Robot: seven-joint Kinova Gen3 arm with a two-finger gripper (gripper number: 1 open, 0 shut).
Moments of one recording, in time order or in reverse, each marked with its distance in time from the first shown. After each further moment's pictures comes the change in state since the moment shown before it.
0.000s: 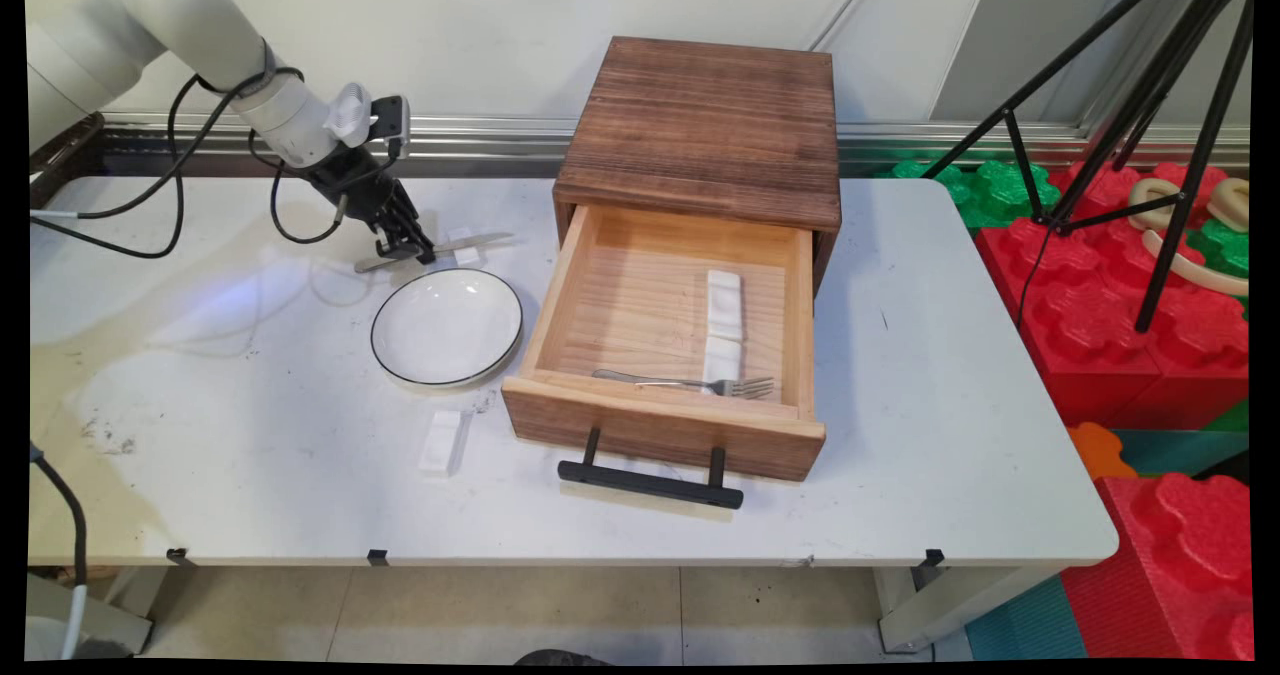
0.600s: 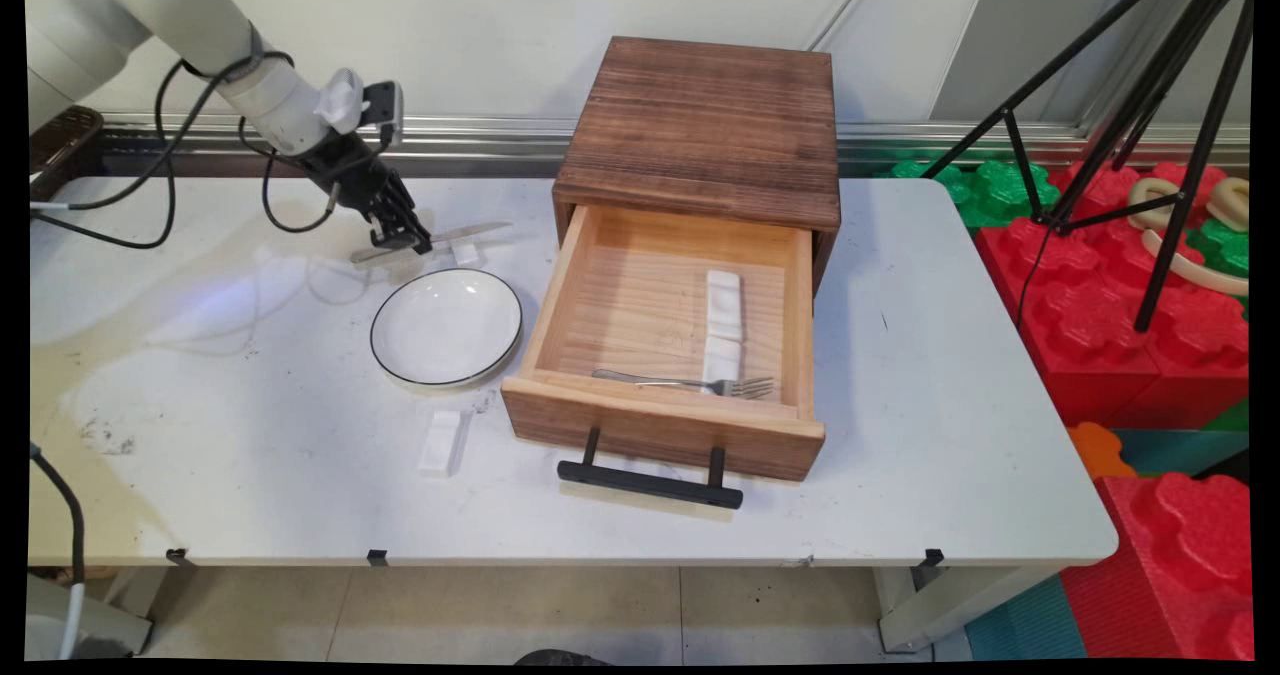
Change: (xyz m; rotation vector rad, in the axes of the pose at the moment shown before) arm 0.004 0.001 -0.020 0.008 0.014 0.007
